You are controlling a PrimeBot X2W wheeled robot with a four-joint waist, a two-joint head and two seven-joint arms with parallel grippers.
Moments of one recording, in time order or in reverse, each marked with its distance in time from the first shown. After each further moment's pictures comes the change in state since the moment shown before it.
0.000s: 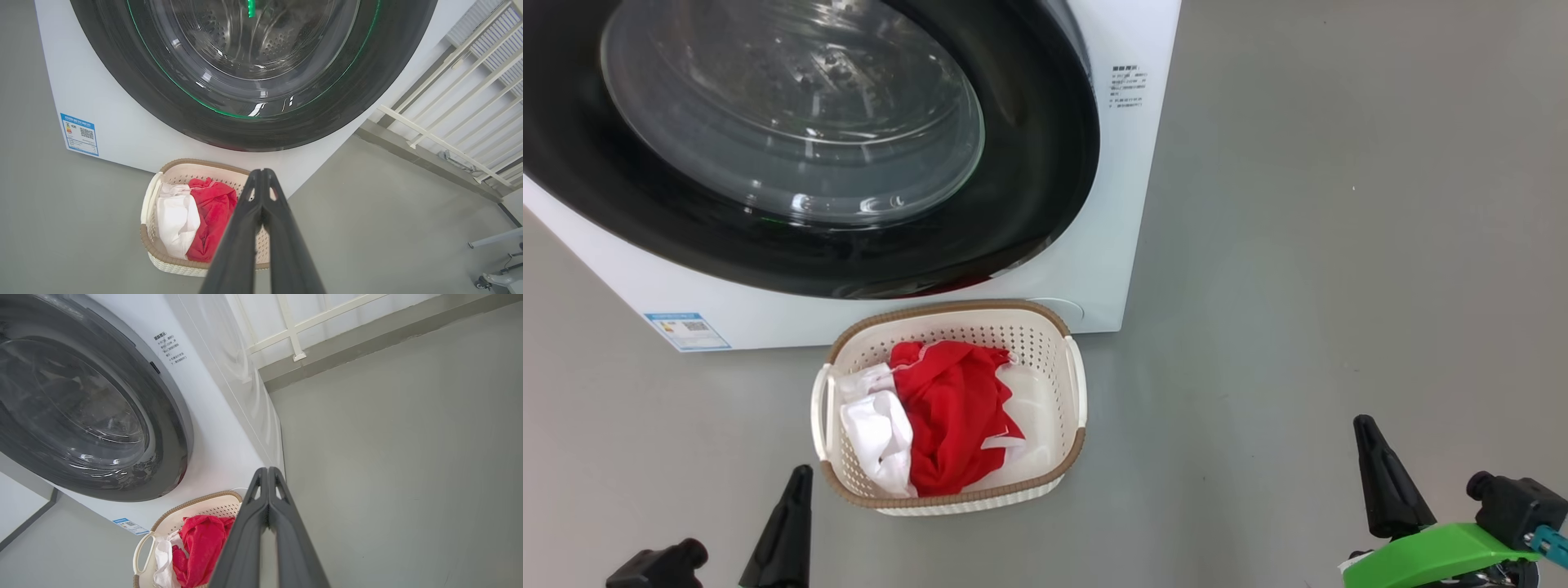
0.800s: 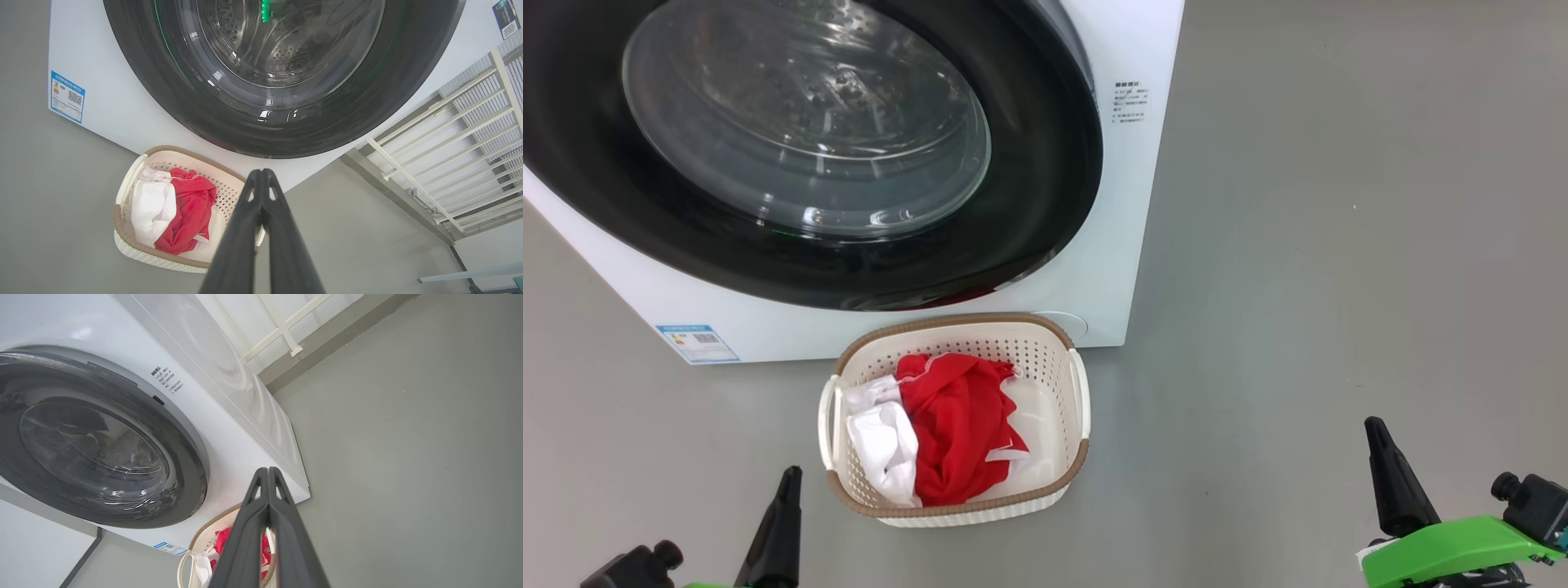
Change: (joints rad) left arm -0.006 -0.003 0.016 0.006 -0.242 0.000 0.058; right arm -0.004 -0.013 -0.001 0.001 0.262 0.000 0.057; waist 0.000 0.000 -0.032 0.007
